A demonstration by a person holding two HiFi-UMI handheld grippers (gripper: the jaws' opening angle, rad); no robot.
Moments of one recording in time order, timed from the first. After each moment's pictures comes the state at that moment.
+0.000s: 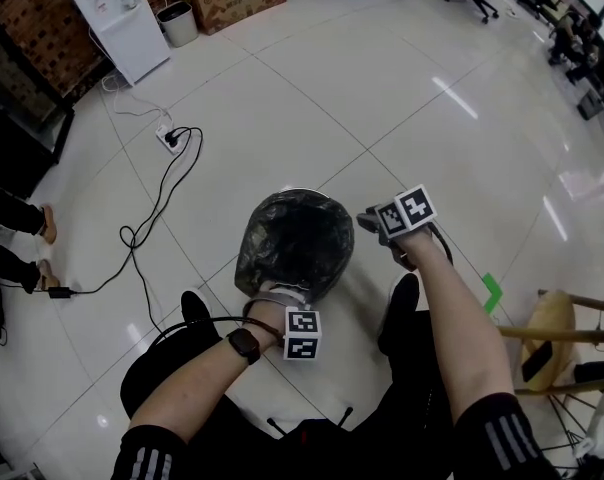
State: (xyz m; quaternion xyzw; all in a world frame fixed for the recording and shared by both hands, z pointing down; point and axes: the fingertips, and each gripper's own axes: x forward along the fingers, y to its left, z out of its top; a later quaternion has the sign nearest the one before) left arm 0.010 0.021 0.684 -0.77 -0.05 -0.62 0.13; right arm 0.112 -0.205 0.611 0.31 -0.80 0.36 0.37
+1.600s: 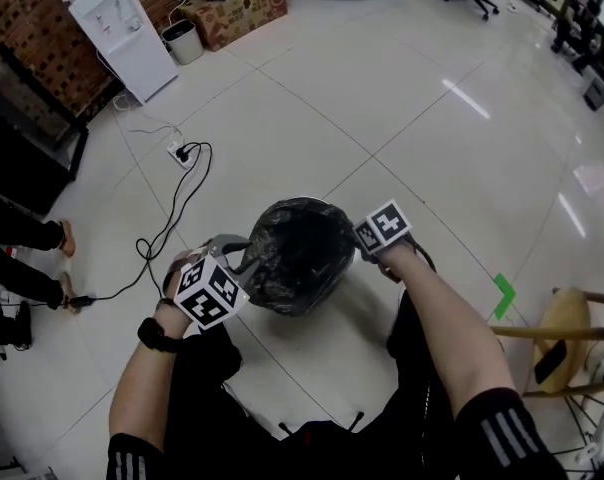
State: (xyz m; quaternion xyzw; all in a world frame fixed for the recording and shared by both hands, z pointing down) left arm -0.106 -0.114 0.486 -0.83 0.23 -0.51 0.03; right arm 0.076 -0.185 0.633 0.27 -0.81 0.35 0.39
